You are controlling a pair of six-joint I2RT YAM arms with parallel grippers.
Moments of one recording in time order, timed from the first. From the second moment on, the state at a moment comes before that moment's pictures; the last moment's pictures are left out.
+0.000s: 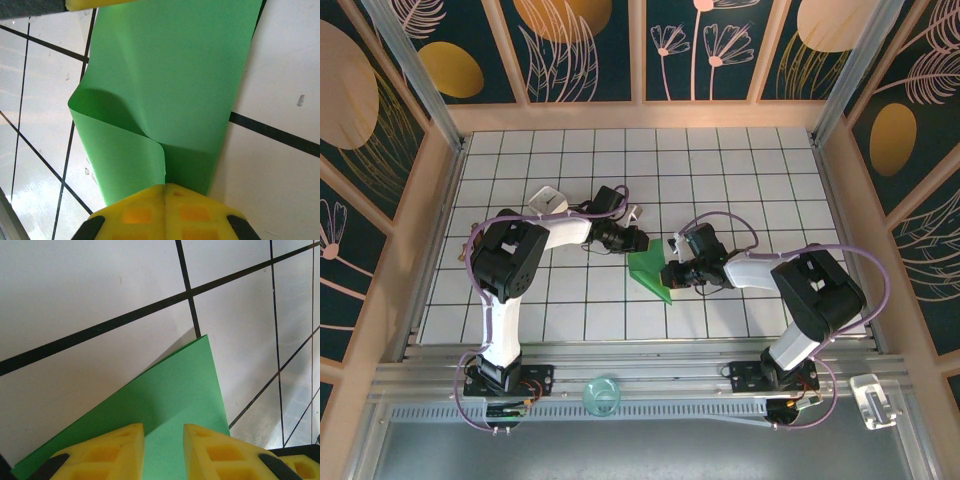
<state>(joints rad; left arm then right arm) -0.55 2.04 1.20 -0.21 0.57 -0.49 0.60 1.61 0.63 0.02 -0.47 0.45</state>
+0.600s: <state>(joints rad) -0.55 2.04 1.22 -0.22 0.58 -0.50 0.60 1.61 0.60 0.07 -0.47 0.47</state>
